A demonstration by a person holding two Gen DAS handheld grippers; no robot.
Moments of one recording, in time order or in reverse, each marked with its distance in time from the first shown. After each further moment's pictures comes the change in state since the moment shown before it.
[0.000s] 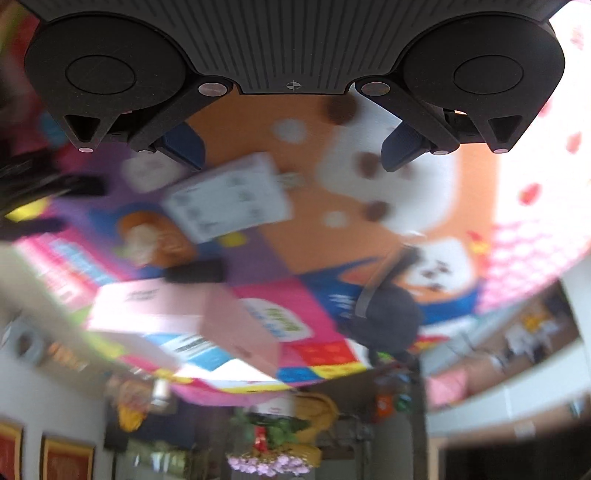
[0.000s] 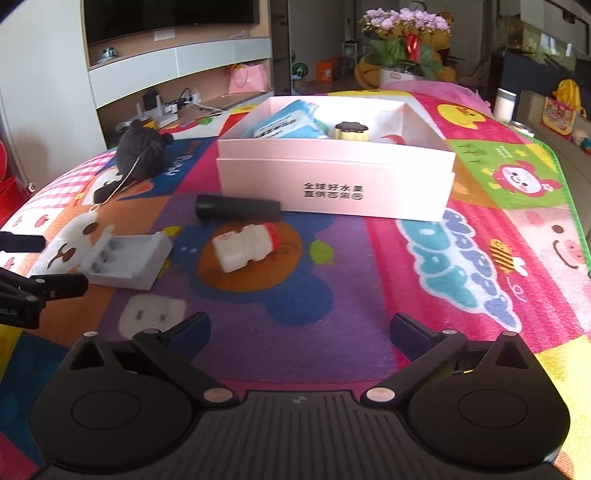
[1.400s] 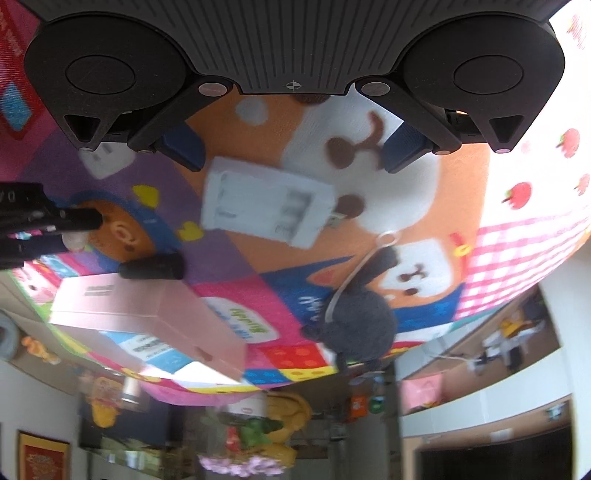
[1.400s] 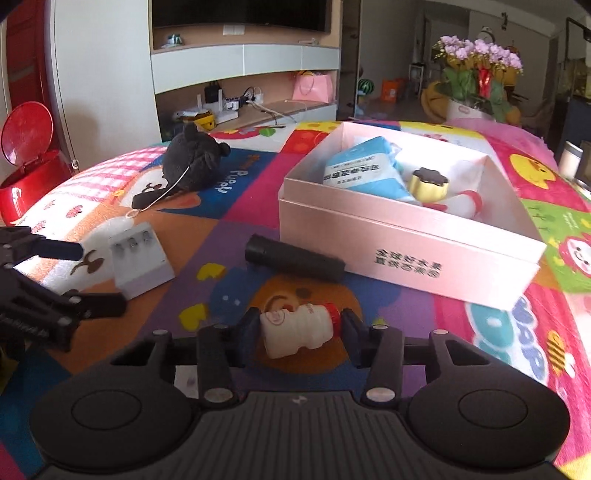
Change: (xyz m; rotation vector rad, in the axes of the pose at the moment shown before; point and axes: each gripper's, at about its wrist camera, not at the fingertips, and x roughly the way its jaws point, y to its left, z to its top) left arm 0.021 0.010 0.004 0.014 -0.013 0.106; right arm 0.017 0.013 0.031 -0.153 -0.042 0.116
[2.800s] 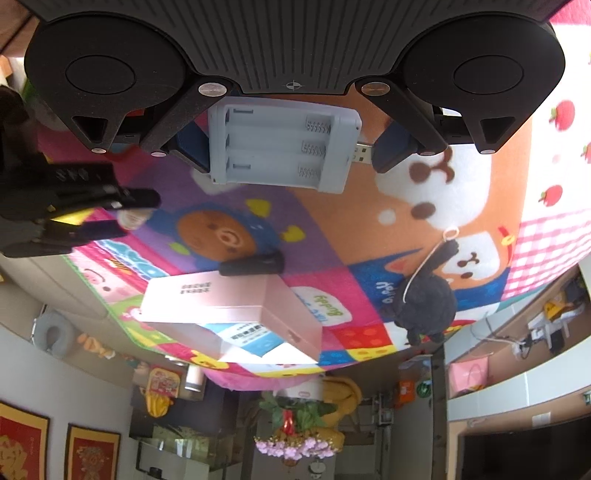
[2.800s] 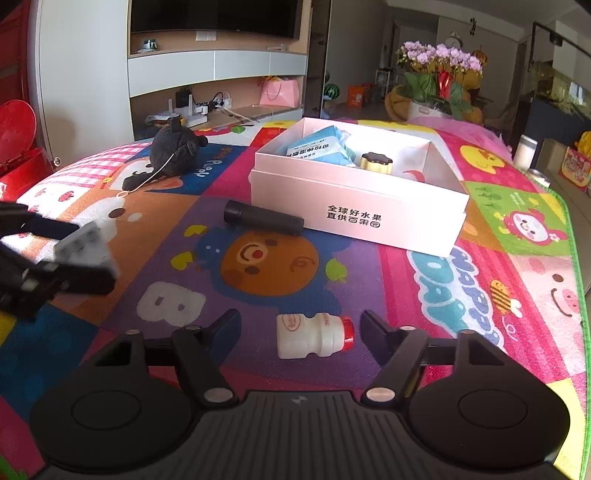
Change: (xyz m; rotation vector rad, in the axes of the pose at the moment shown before) left arm -0.052 -0.038 -0.019 0.031 -0.050 -0.136; right arm -0.039 0.003 -0.033 0.009 -0.004 -0.094
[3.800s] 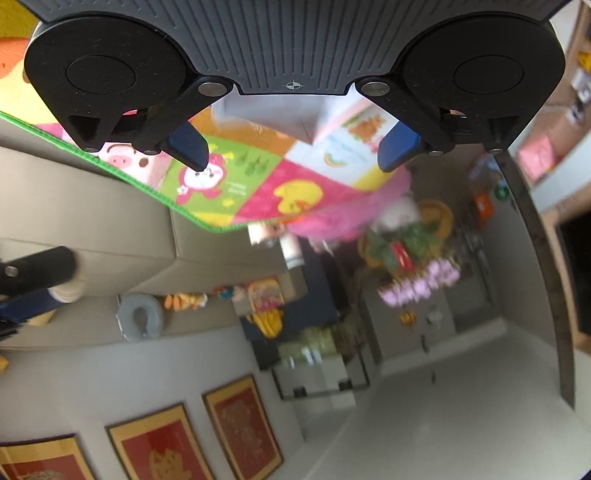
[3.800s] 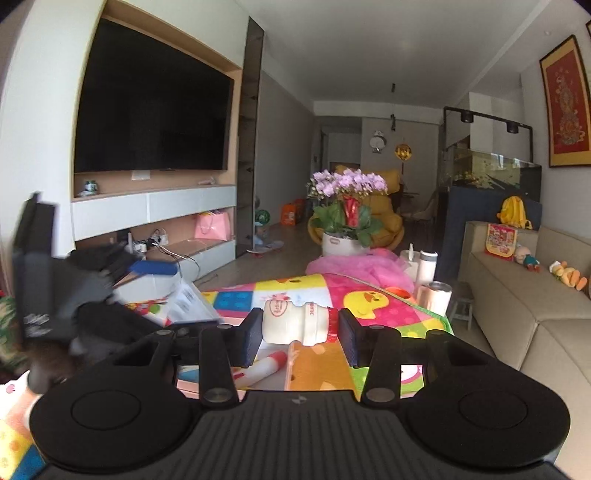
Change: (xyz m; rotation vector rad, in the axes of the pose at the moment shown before) left arm 0.083 -0.130 0.195 0.497 -0.377 -0.141; right arm -0.137 -0.125 0.086 0.120 -0.414 -0.200
